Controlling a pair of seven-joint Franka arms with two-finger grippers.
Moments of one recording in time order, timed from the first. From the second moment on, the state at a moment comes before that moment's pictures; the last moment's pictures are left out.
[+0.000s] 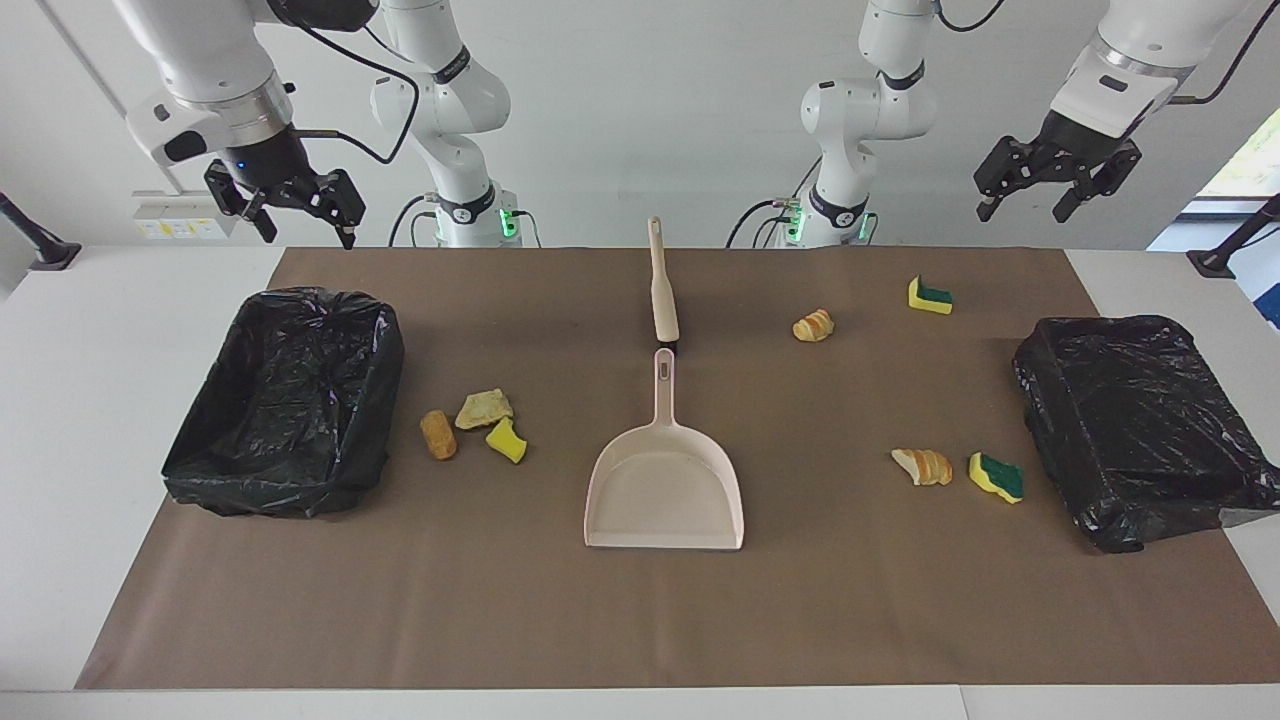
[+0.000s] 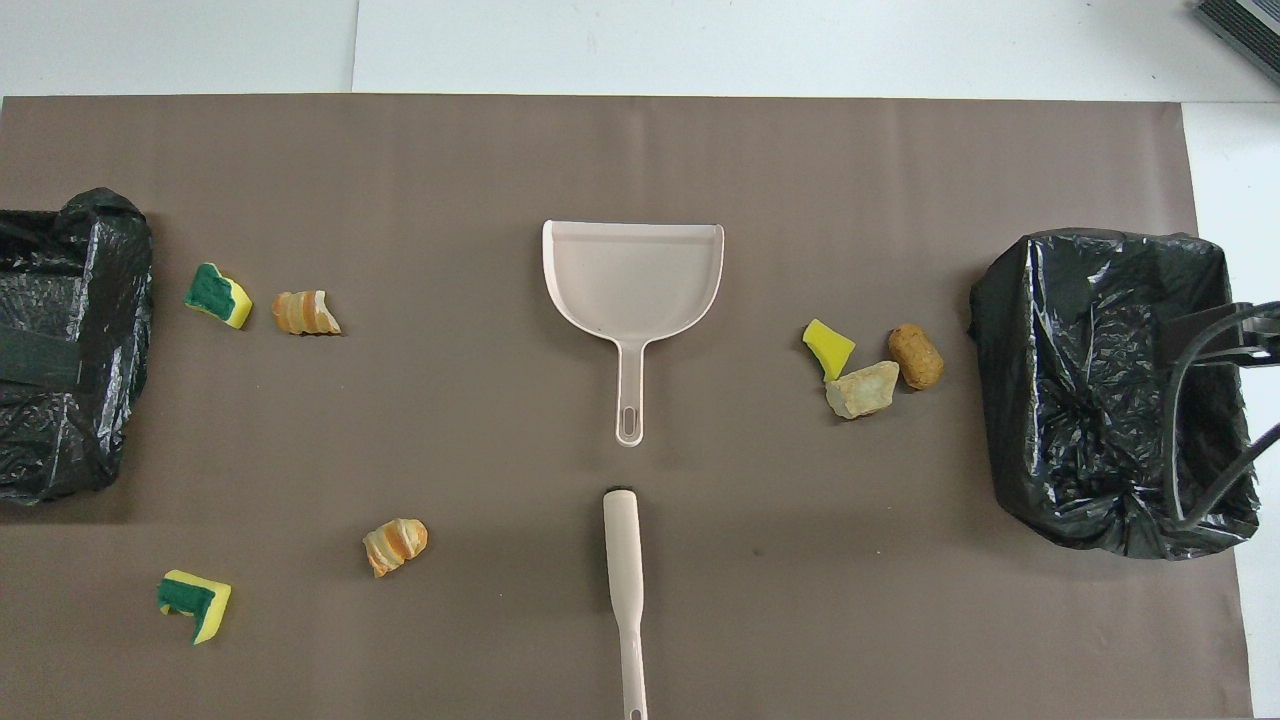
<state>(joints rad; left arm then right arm) -0.08 -0.06 0.02 -1.47 -0.01 1.37 0.00 0.04 -0.04 -0.06 -1.52 -0.06 1.46 0.04</state>
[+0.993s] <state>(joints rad) -0.08 -0.06 0.02 -1.47 -0.01 1.37 0.00 0.04 -0.04 -0.06 -1.53 -0.02 1.46 0.03</state>
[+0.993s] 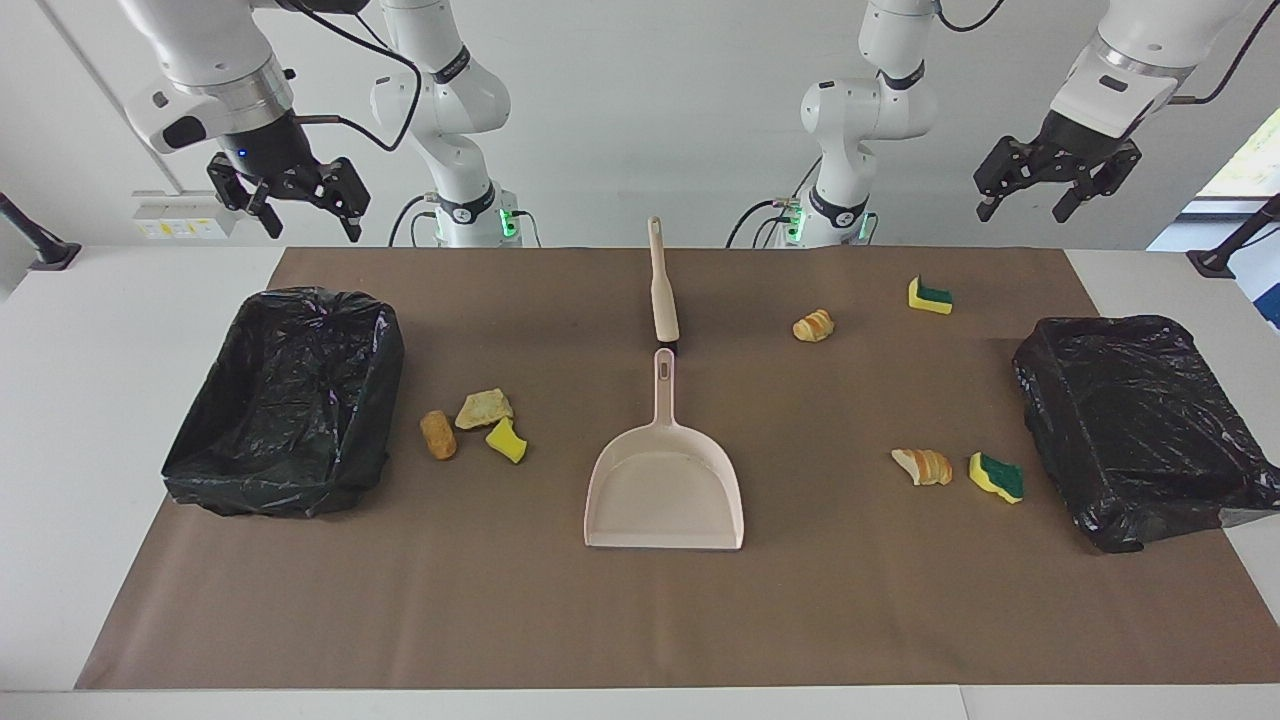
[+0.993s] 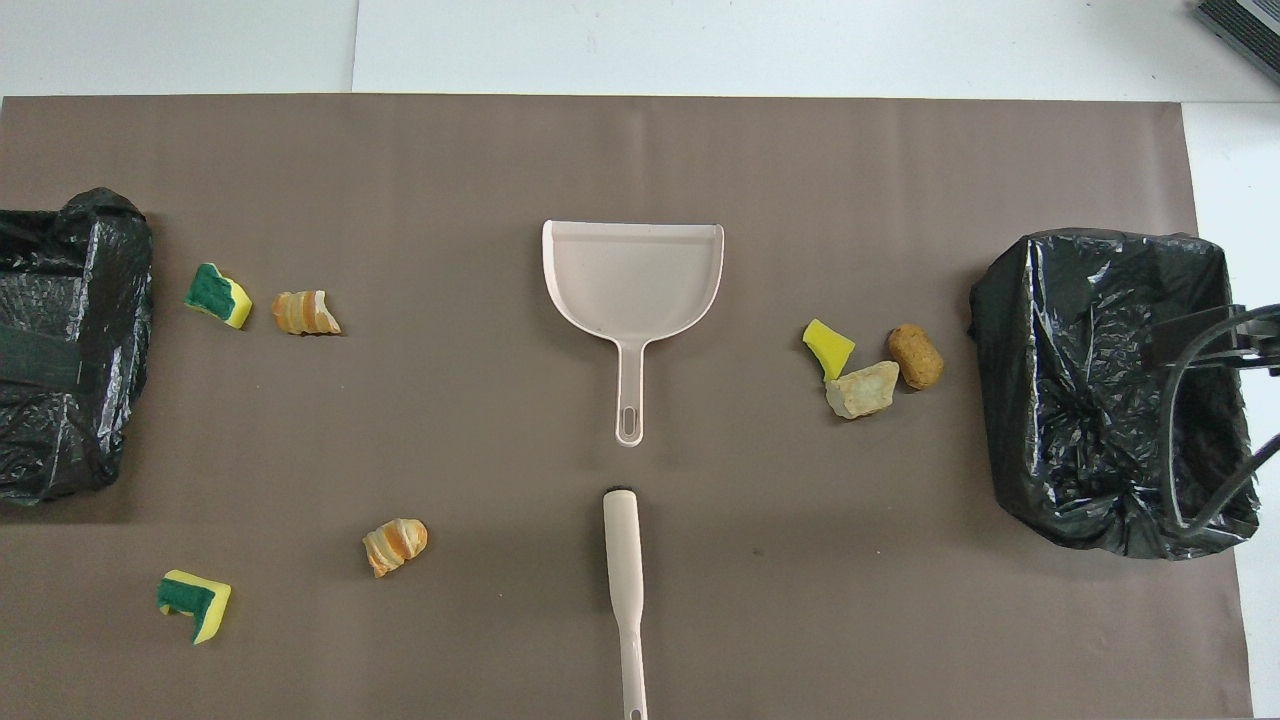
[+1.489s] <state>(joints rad) -0.08 -0.06 0.02 -1.47 -0.01 1.37 0.00 0.04 -0.05 -0.07 -1.53 -0.02 1.46 0.03</state>
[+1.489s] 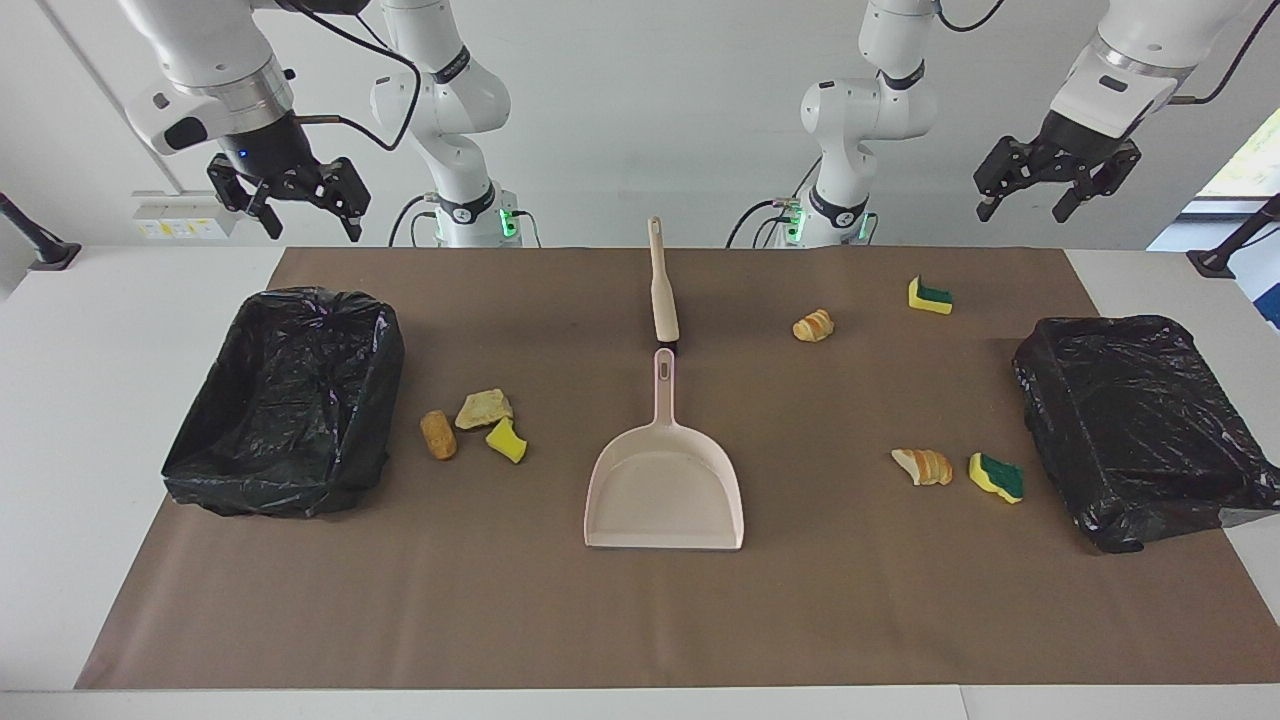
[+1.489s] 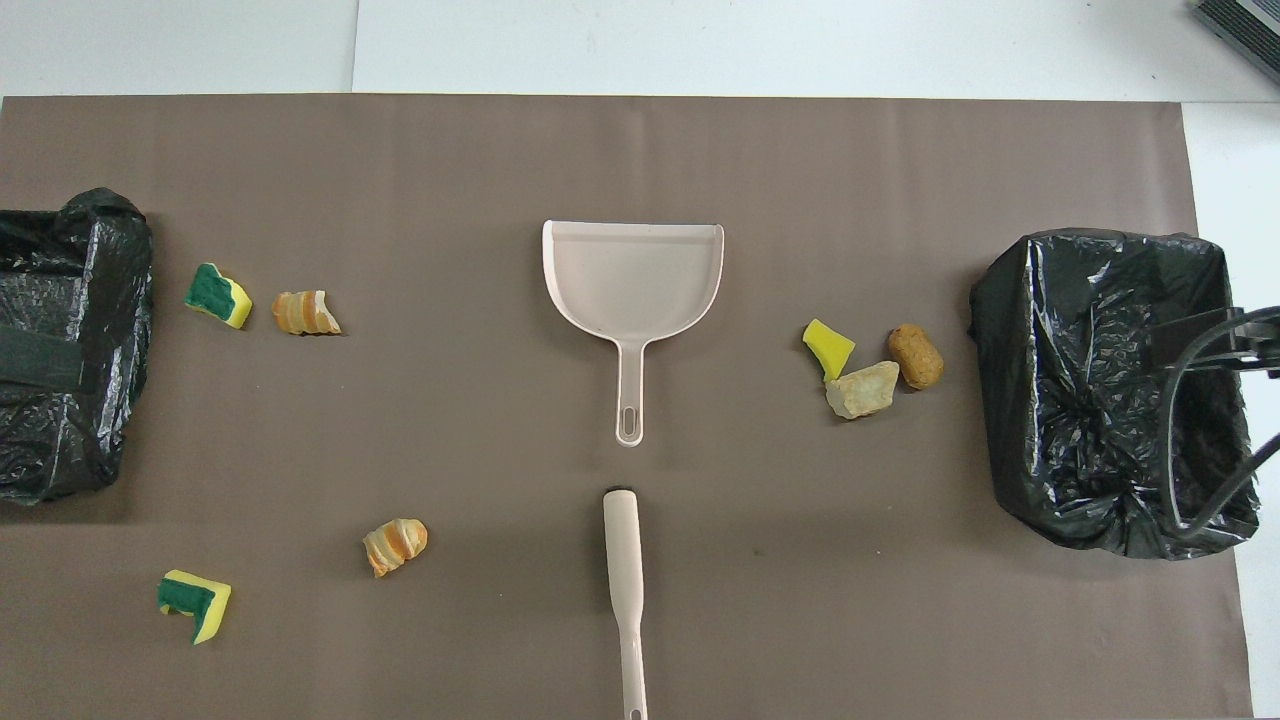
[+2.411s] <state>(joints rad) -0.09 -0.11 -0.03 -1.57 -0.01 1.39 0.00 0.04 -0.05 -0.07 -1.53 -0.02 1.46 0.03</state>
